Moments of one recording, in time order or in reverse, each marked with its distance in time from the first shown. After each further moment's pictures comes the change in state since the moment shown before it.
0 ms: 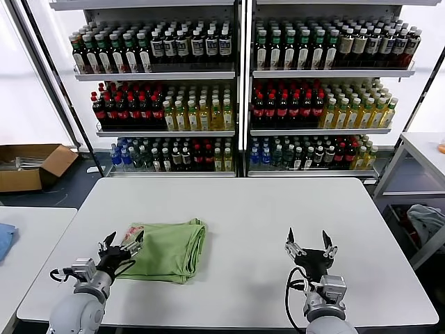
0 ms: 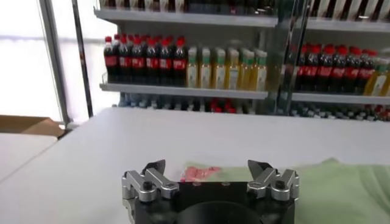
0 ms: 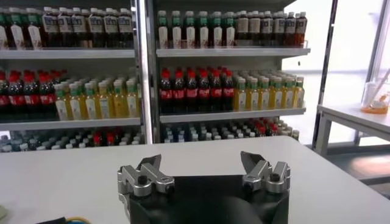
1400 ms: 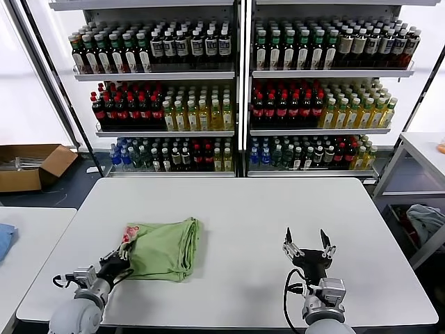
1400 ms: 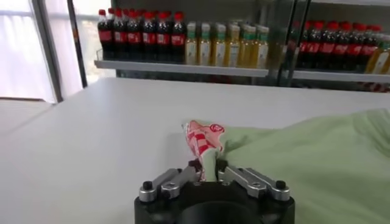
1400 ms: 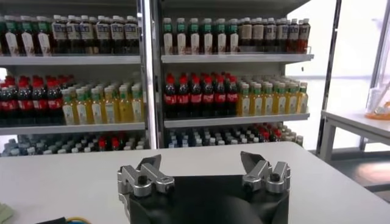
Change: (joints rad) left arm 0.007 0.034 -0.022 0.093 -0.005 -0.039 0.051; right arm 0.001 0.001 -0.010 0.016 -0.020 0.005 -0.012
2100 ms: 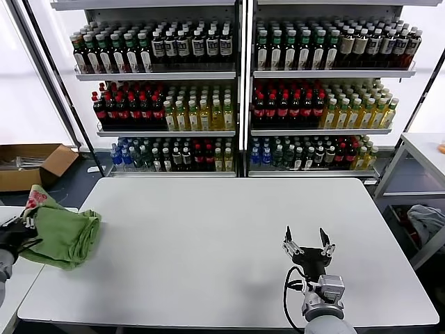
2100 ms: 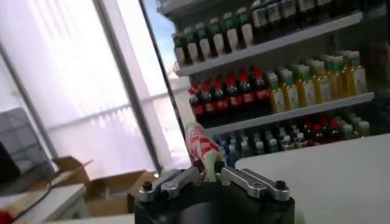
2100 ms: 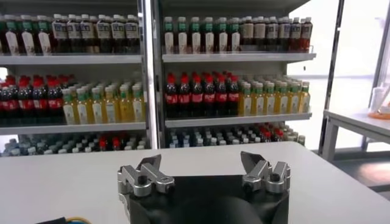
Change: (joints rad) left arm 0.031 0.303 -0.275 -0.026 0.008 -0.020 0.025; right arm 0.004 -0.006 0.008 -0.010 0.011 0.006 0.005
